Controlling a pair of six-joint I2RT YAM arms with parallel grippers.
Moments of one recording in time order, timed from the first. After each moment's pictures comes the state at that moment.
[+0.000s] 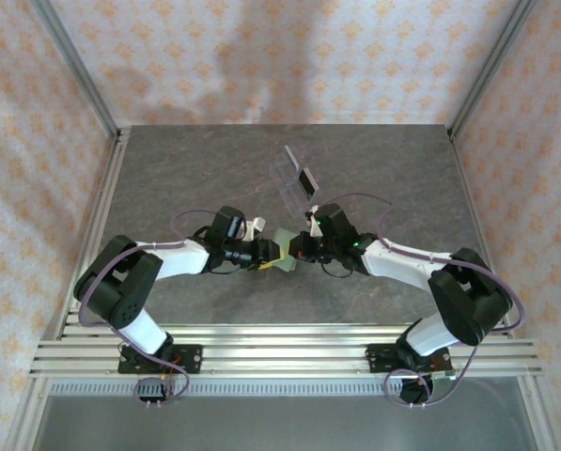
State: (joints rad) left arm -0.48 1.61 0.65 0.19 0.71 -0.92; right arm 0.68 1.48 0.74 -0.02 -0.37 0.81
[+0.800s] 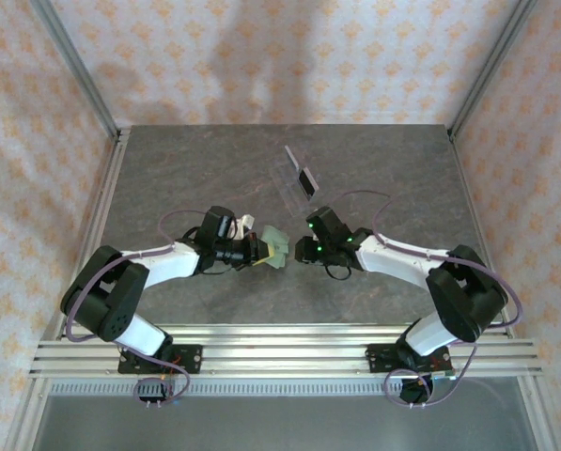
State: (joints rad) left arm -0.44 1.52 0.62 0.10 0.64 -0.90; right arm 0.72 1.50 0.82 -0.29 -0.13 0.72
